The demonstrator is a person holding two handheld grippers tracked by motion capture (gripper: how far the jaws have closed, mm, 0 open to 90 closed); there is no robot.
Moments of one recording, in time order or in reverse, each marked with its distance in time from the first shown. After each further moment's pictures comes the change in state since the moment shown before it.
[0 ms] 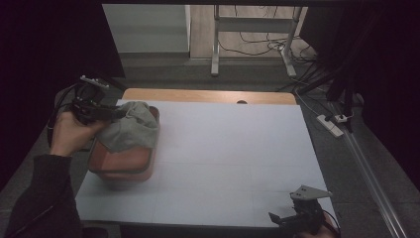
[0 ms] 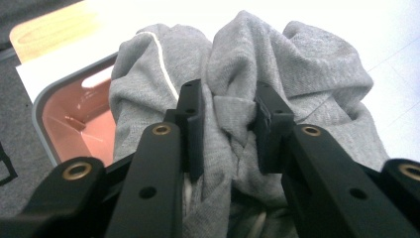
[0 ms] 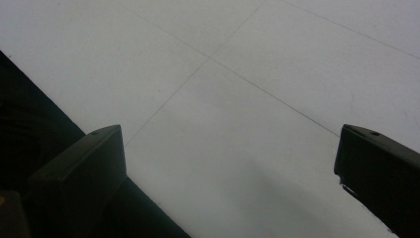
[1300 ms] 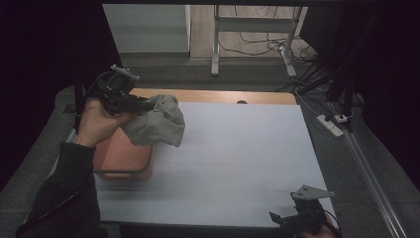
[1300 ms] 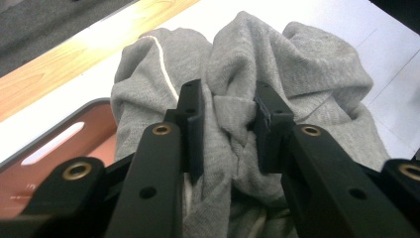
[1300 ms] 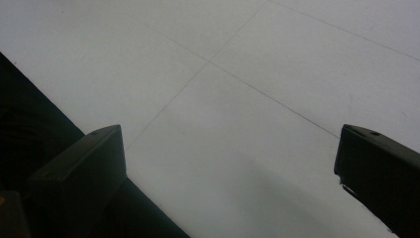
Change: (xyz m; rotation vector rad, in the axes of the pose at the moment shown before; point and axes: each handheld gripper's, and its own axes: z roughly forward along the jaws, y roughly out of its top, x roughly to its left) left arm -0.058 0.052 0.013 -0.027 -0.092 0.142; right arm -0.002 -0.001 -0.002 -0.019 0.009 0.014
